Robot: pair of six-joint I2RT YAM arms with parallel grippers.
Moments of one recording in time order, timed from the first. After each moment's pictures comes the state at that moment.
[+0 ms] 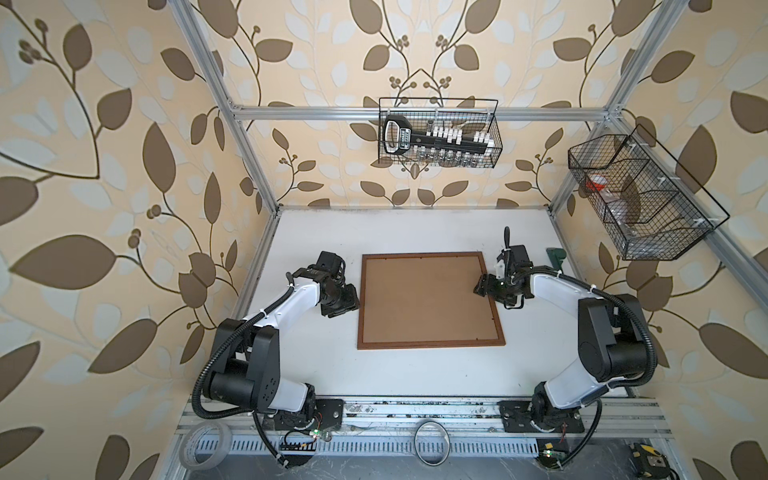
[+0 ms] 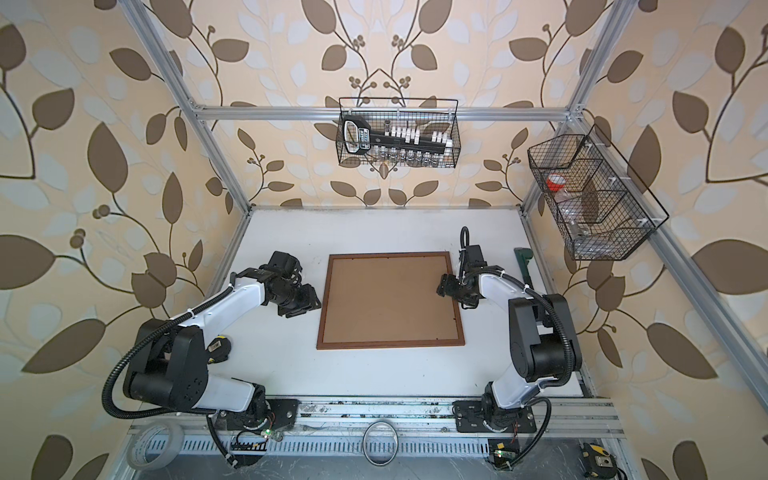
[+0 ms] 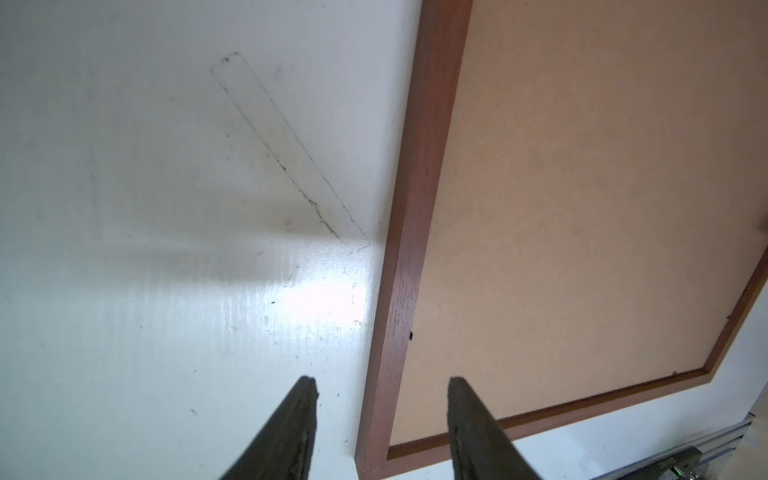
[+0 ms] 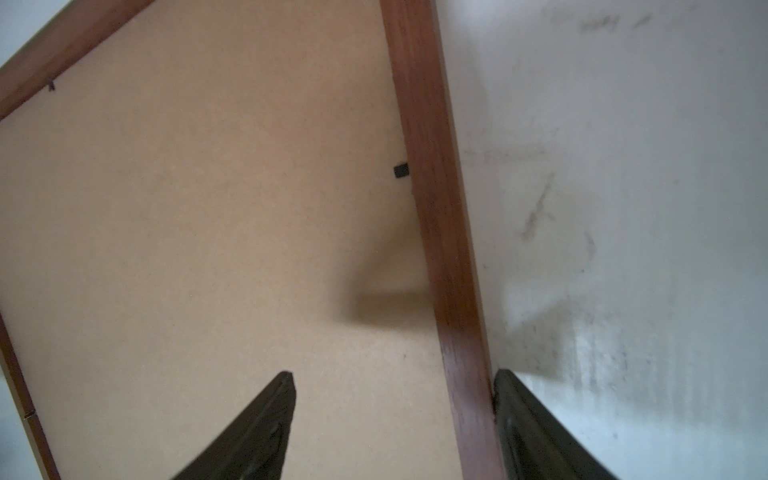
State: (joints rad) left arm -0.19 1.43 0.88 -0.71 0.28 -0.45; right arm 0.10 1.62 0.91 -0.46 -0.20 0.39
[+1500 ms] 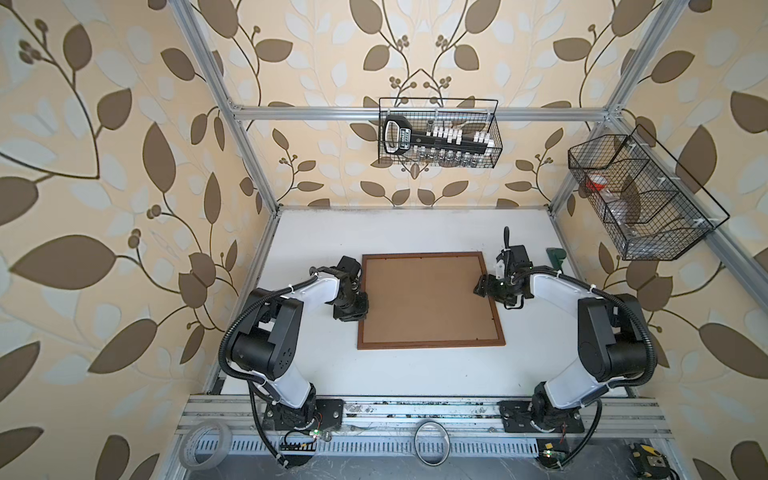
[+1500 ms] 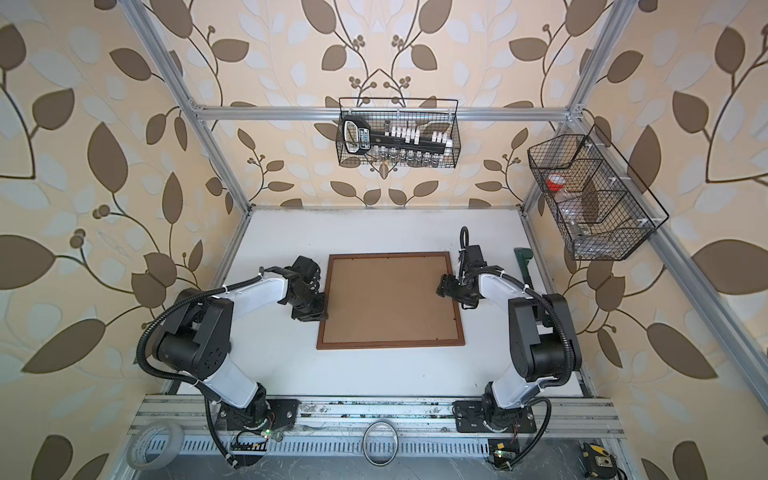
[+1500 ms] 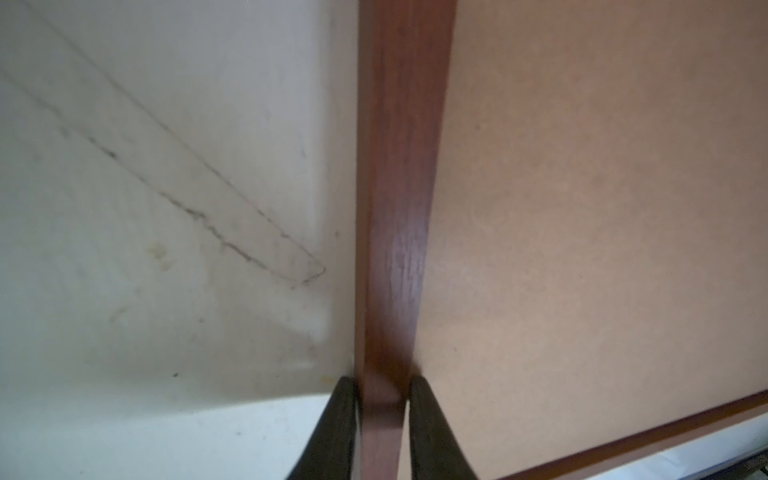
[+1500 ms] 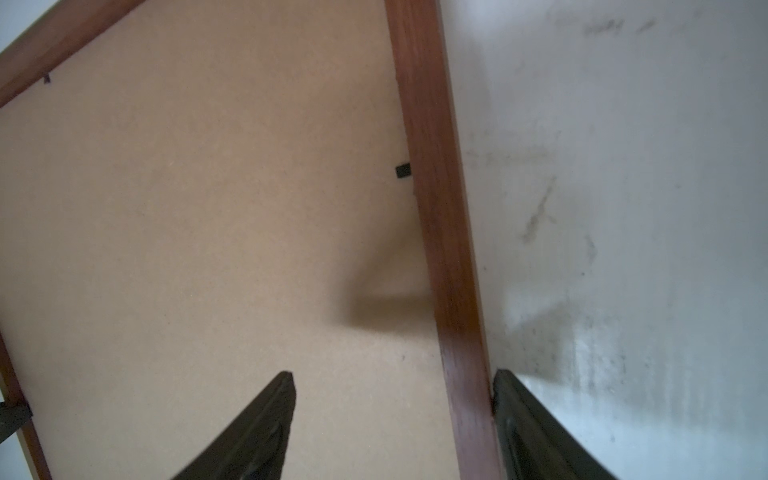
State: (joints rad) left arm -0.30 1.65 0.92 -0.69 0.24 -0.43; right arm 0.10 1.63 0.91 -0.46 -0.19 0.37
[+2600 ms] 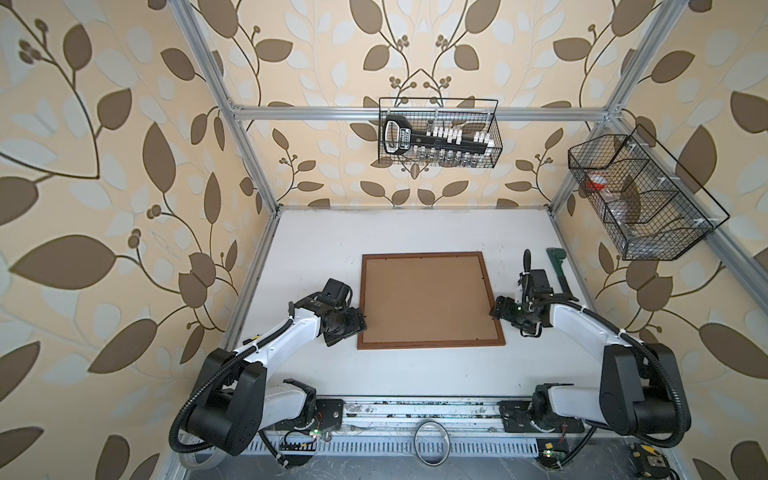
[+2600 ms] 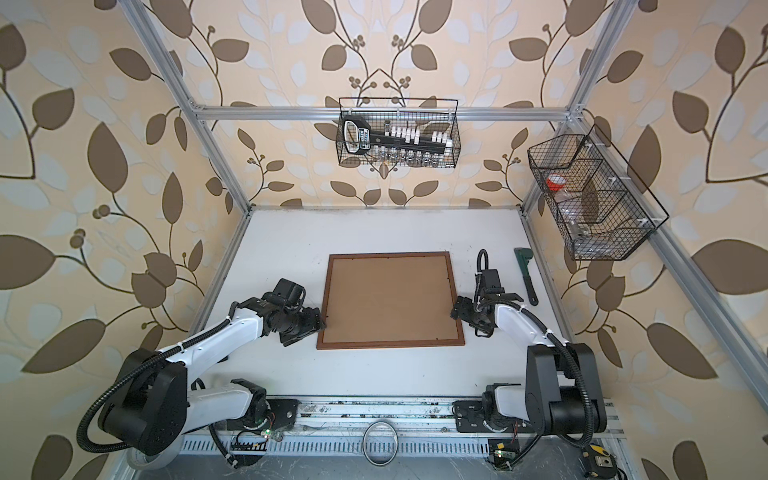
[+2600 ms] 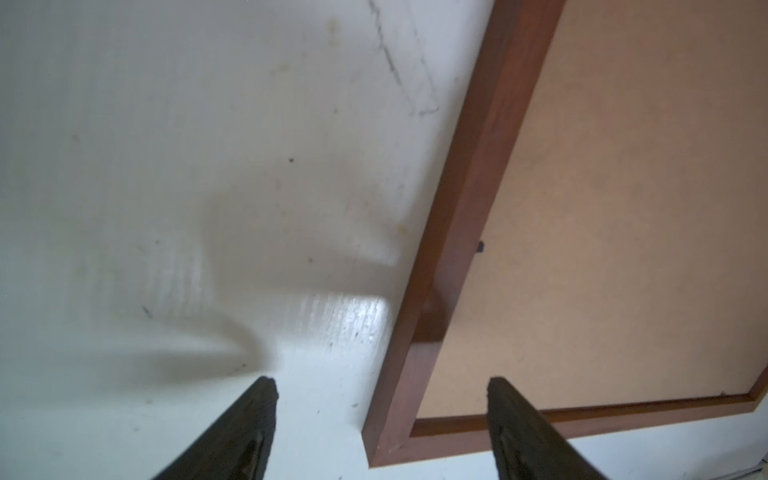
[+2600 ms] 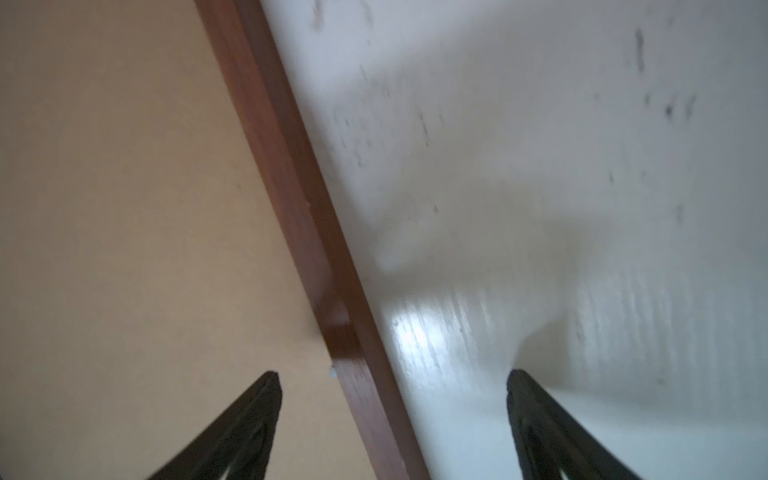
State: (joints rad) left arm -0.32 1.23 0.58 -0.58 0.20 -0.74; right arm 0.02 1.32 0.62 -0.55 -0.13 0.43
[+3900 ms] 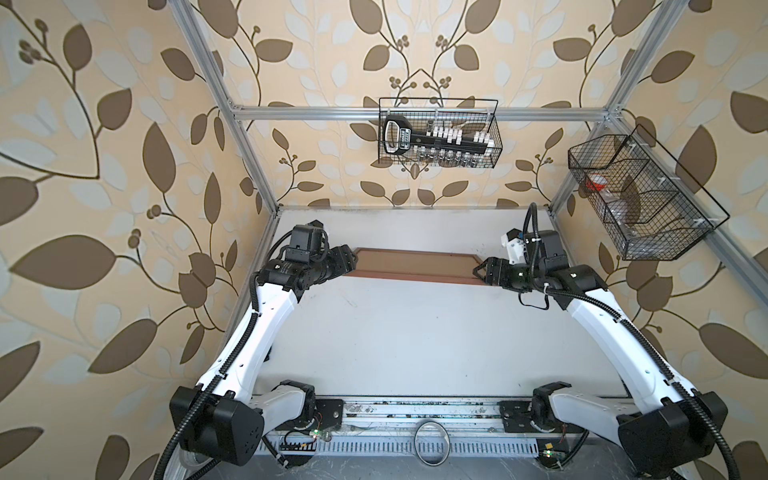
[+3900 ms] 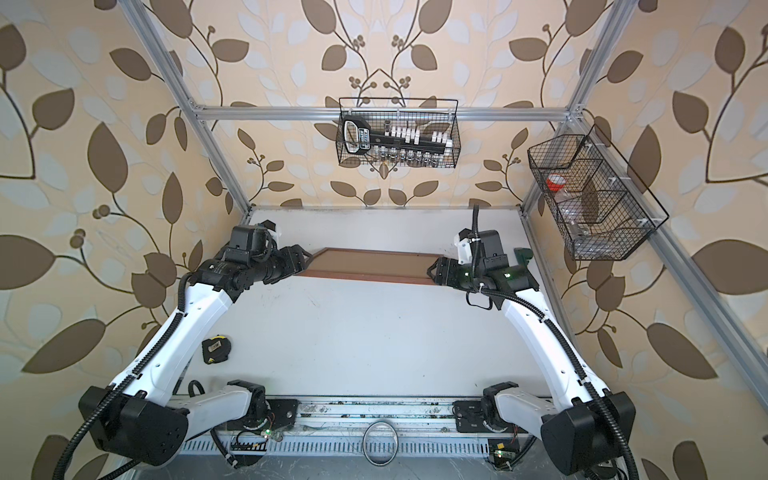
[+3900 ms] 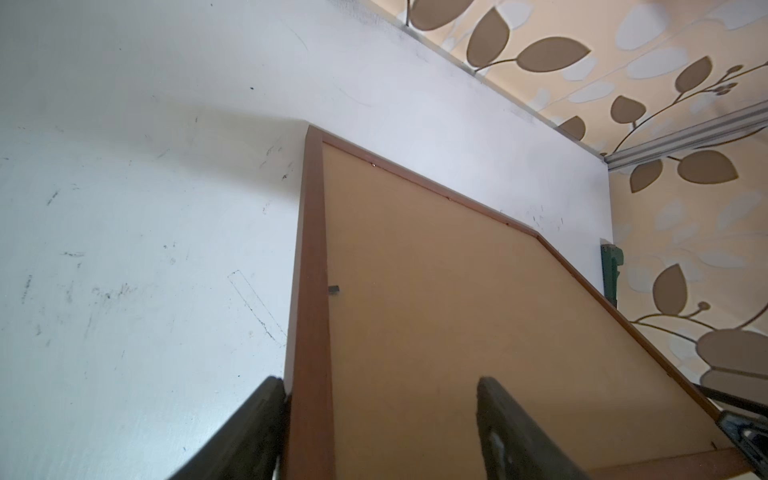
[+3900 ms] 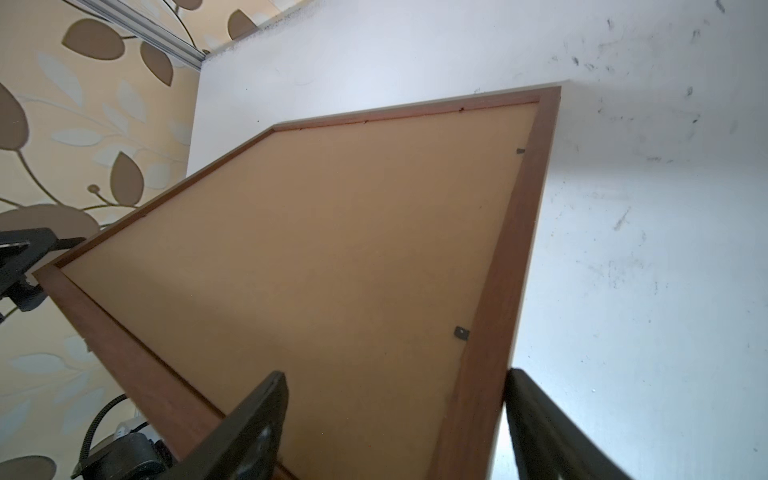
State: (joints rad) left arm -0.19 1.18 1.17 -0.76 0.22 -0.56; right arm 0.23 1.18 1.14 -0.79 -0.30 0.44
